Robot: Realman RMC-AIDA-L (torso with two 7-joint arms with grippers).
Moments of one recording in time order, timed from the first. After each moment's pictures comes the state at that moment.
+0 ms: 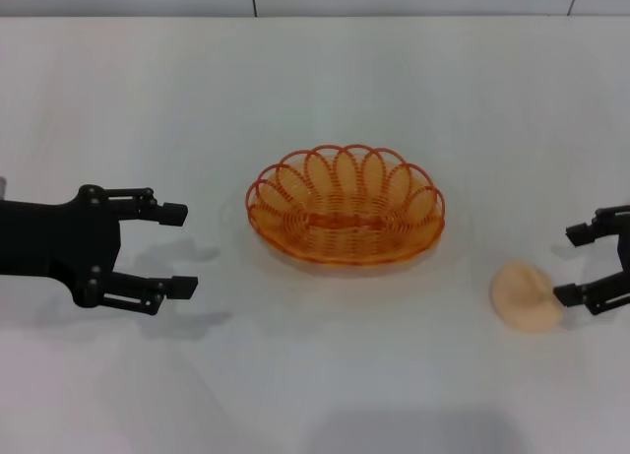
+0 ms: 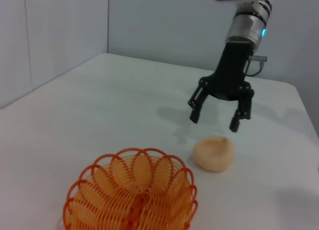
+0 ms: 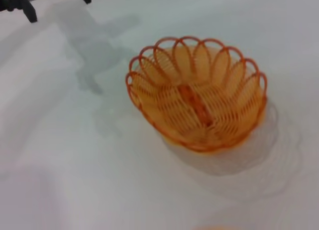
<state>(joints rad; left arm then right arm) -0.44 -1.95 0.82 0.84 2.02 1.82 -1.34 0.45 1.97 -0.98 -1.09 -2.20 -1.65 1.69</state>
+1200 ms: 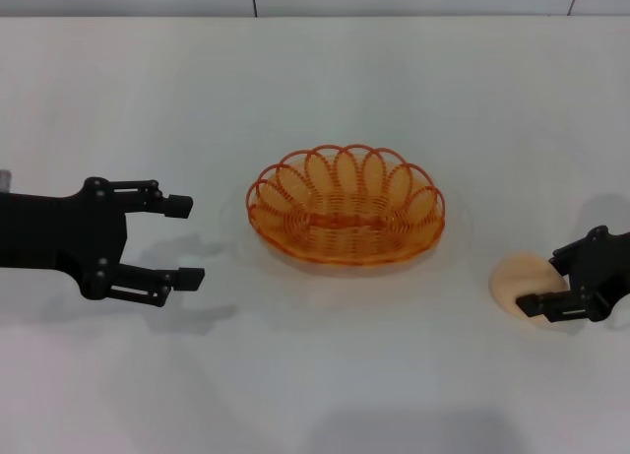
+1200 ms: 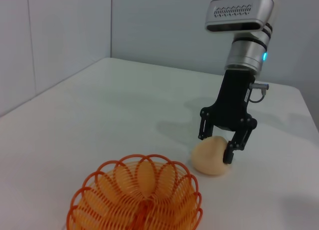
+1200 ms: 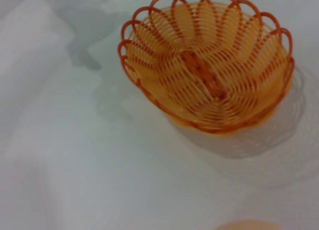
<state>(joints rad) -0.44 -1.96 0.82 0.86 2.01 1.81 -1.35 0.44 2.01 -1.17 -1.07 -2.24 -1.51 1.85</state>
